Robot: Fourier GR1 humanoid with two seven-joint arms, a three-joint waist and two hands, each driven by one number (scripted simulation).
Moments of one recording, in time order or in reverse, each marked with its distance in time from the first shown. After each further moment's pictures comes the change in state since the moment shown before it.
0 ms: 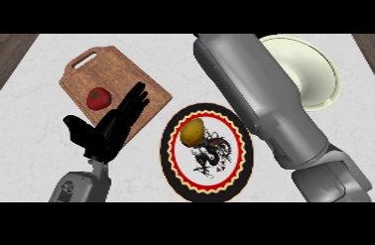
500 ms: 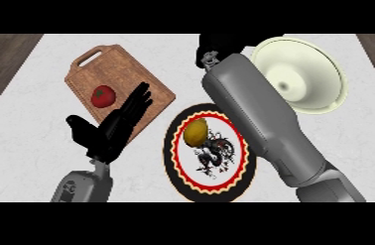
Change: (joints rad) left arm -0.005 -0.004 -0.015 -0.007 0.006 -0.007 0.009; right arm 0.211 0.000 0.119 -0.149 -0.133 0.003 -0.005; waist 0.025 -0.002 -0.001
